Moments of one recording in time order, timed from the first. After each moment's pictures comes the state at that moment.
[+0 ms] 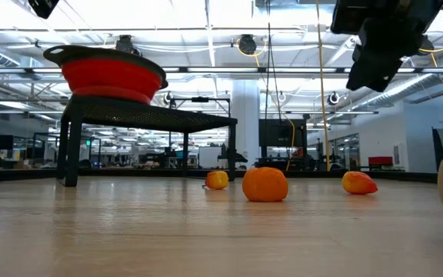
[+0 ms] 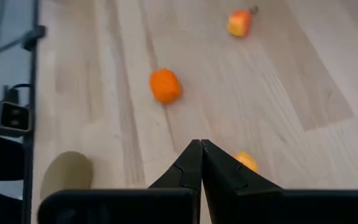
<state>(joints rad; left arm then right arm) -0.40 0.48 0.85 -0.68 -0.51 -0.29 0.29 1.14 0.75 -0.42 0.07 0.63</state>
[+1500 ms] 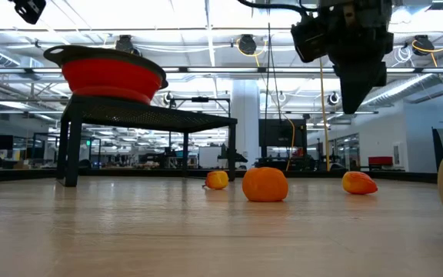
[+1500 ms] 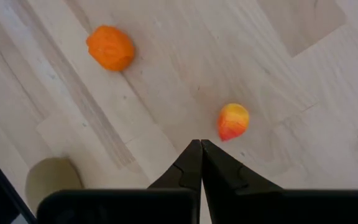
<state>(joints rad) -0.40 0.30 0.83 -0.81 -0.45 -0.21 0.21 1.53 1.13 -0.86 -0.05 0.85</state>
